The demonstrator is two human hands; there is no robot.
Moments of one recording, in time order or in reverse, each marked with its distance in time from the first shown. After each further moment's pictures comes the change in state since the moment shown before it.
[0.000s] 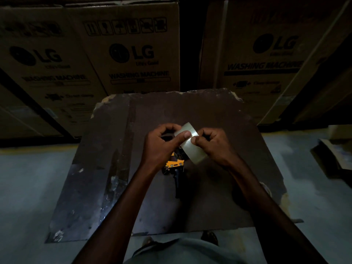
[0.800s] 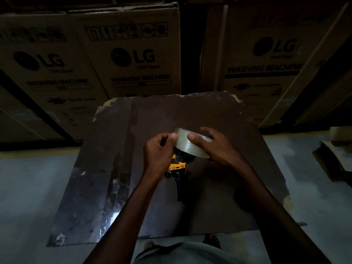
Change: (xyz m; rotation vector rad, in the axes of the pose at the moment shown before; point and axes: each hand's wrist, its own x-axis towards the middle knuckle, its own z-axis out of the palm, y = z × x) left_hand -0.004 -0.014 0.001 0.057 0.168 -0.053; right_hand 0.002 0.001 -0.007 -0.187 0.040 0.269
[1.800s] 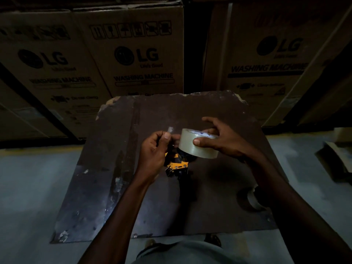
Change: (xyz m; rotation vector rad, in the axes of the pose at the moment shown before) left_hand -0.004 0.003 -0.023 -0.286 -0.165 -0.014; right_hand 0.016 -0.010 -0.023 -0.007 -0.231 -0.067
